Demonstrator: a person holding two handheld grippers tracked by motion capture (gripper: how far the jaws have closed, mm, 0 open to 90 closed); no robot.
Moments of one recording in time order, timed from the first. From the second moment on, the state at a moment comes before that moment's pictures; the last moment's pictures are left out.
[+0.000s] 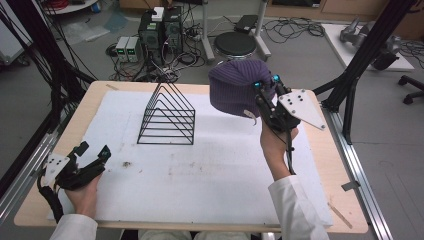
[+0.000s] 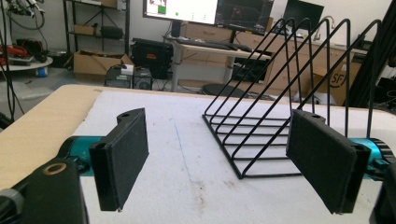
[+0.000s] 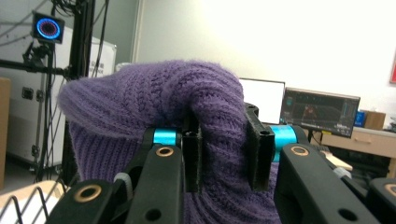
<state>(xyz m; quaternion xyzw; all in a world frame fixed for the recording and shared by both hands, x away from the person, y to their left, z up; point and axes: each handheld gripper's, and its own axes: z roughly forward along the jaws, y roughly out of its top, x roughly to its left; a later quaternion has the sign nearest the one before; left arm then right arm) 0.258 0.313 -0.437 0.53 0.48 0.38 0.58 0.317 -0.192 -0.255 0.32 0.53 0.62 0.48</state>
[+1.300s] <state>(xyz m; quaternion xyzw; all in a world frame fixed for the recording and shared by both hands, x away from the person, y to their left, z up) 0.268 0.232 -0.373 0.58 0.32 0.31 0.68 0.280 -0.094 -0.254 0.24 0.57 0.68 0.39</state>
